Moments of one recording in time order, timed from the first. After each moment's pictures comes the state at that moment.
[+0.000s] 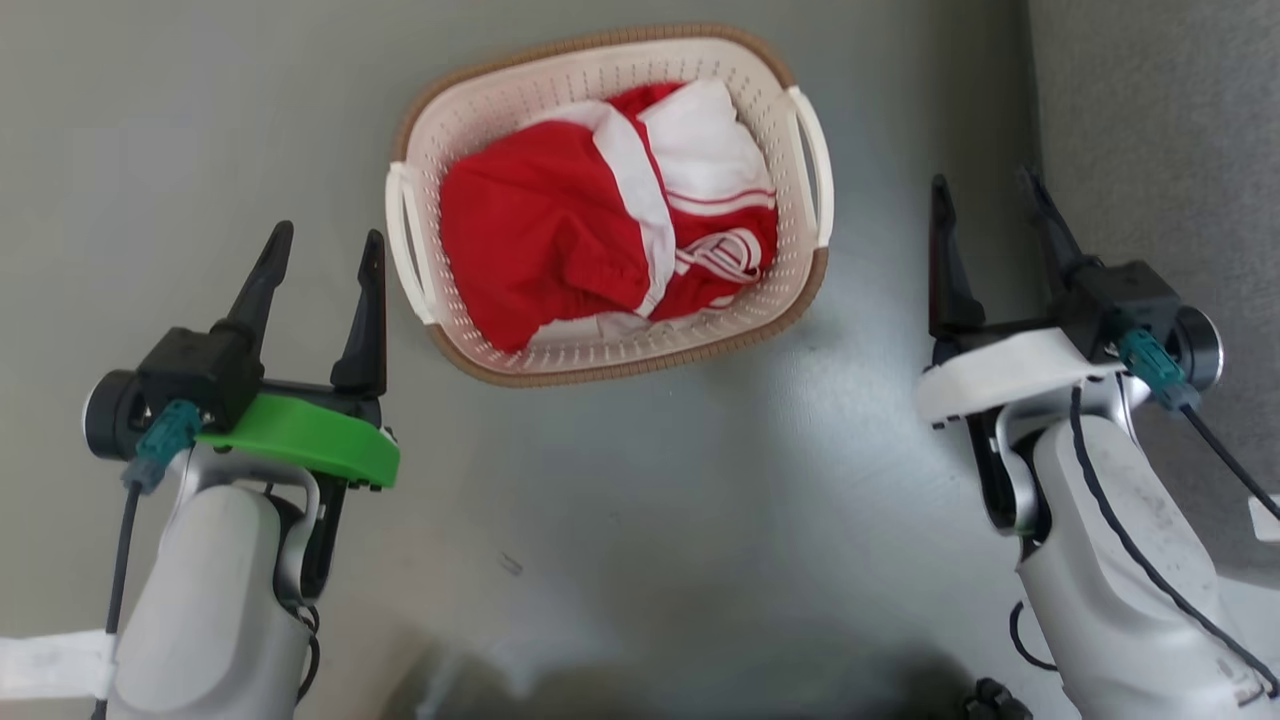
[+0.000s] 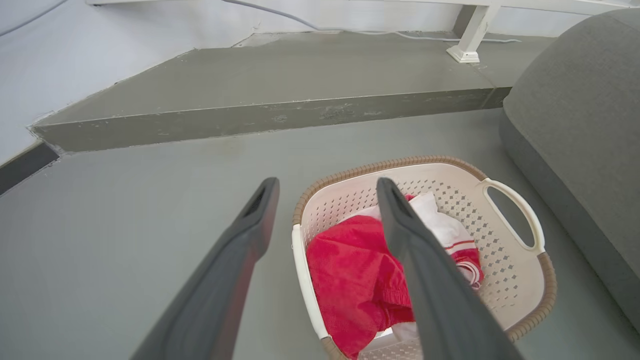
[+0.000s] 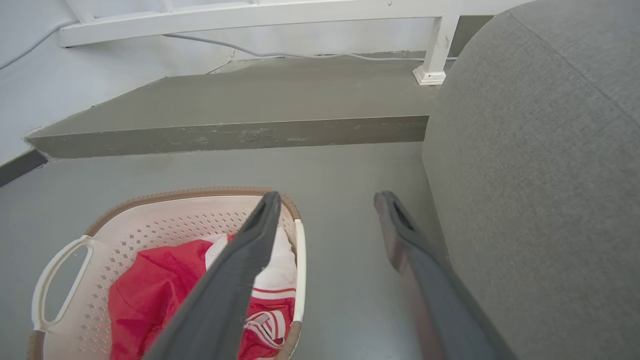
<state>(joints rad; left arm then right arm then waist) -0.38 0.12 -0.22 0.24 -0.31 -0.08 -0.25 -0.35 -0.07 0.22 0.23 0.12 -0.12 -0.25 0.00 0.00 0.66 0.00</state>
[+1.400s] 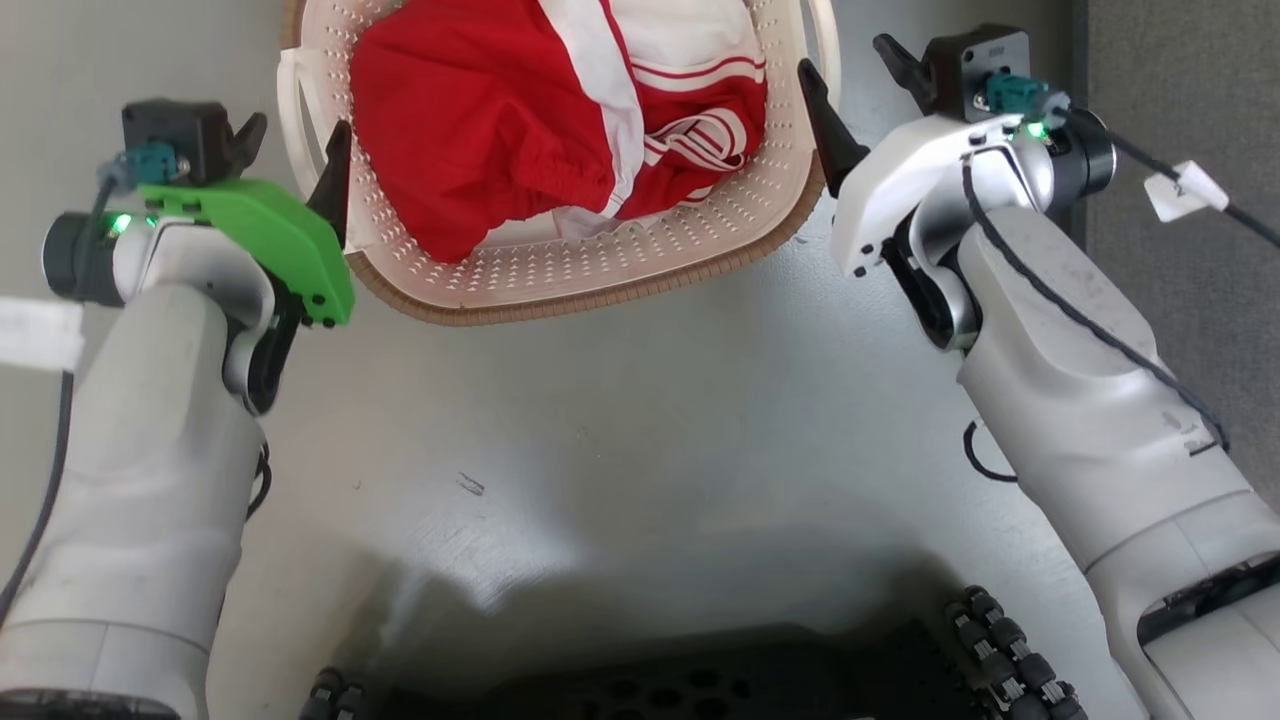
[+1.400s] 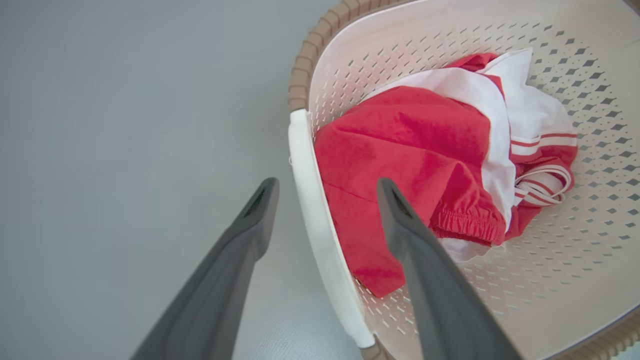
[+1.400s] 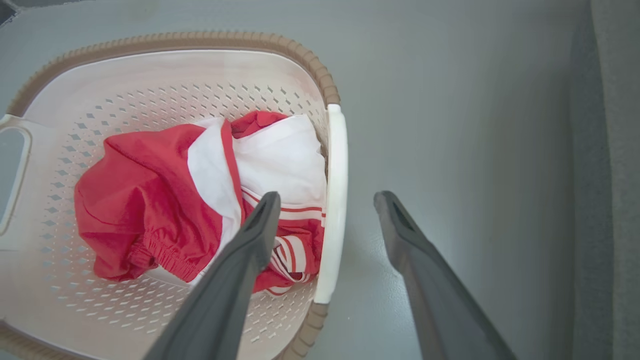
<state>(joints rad) -0.84 0.14 -0.33 0.76 -0.40 -0.13 -0.01 -0.86 -0.06 0.48 0.74 0.30 -0.04 -0.06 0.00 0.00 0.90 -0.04</state>
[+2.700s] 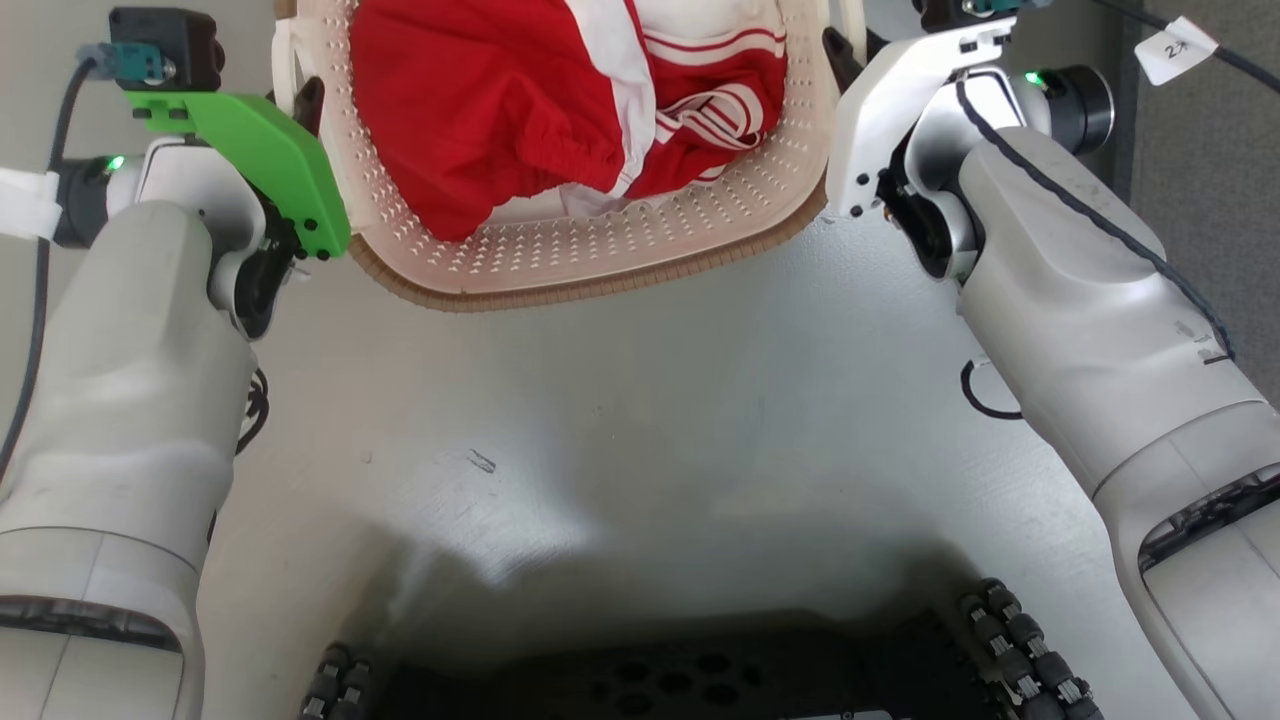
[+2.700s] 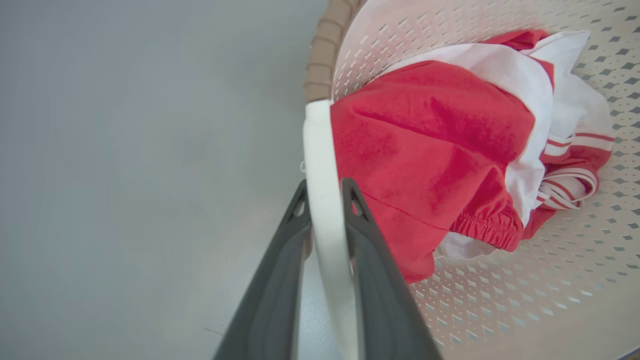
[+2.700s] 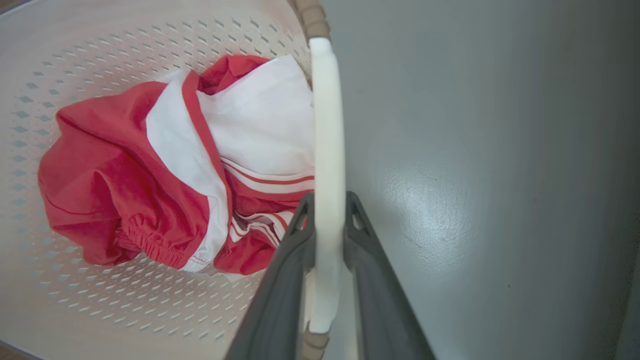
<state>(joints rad) -1.04 0.12 -0.43 0.97 -0.56 -0.13 0.09 -1.06 -0.07 0.63 0.94 0.52 -0.05 0.08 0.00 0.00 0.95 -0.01</state>
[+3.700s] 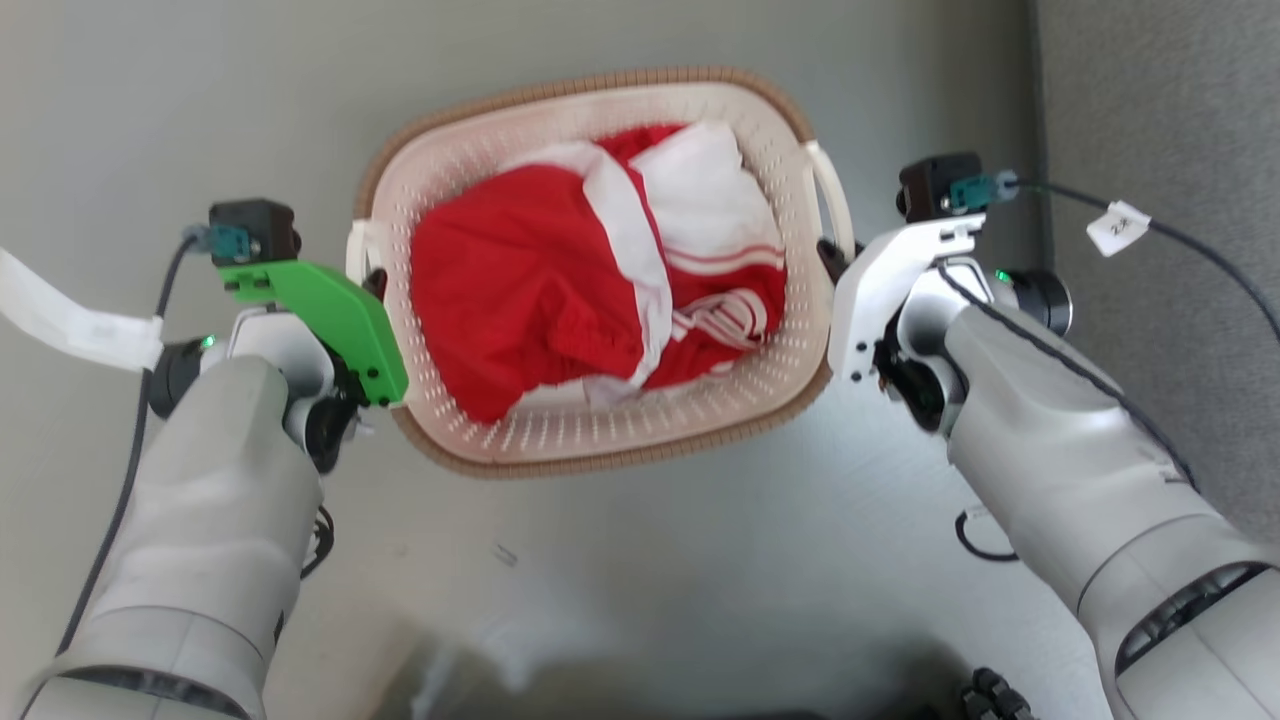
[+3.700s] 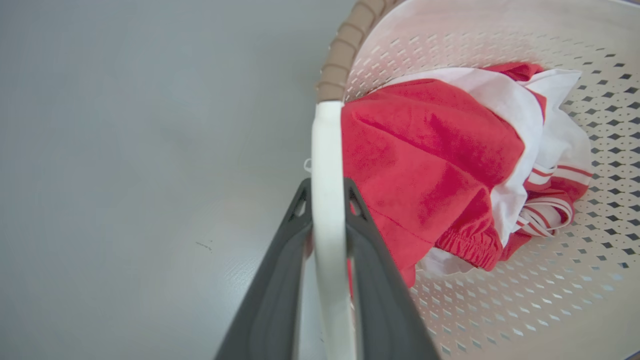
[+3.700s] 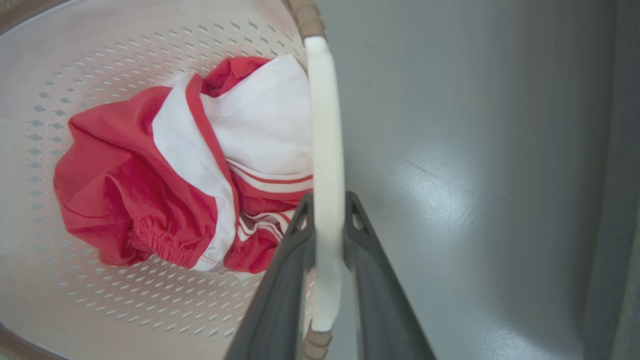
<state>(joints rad) -0.90 0.05 -0.47 1.16 -0.67 -0.13 0.05 -0.87 -0.05 0.72 1.06 0.70 -0.02 0.05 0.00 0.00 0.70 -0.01</state>
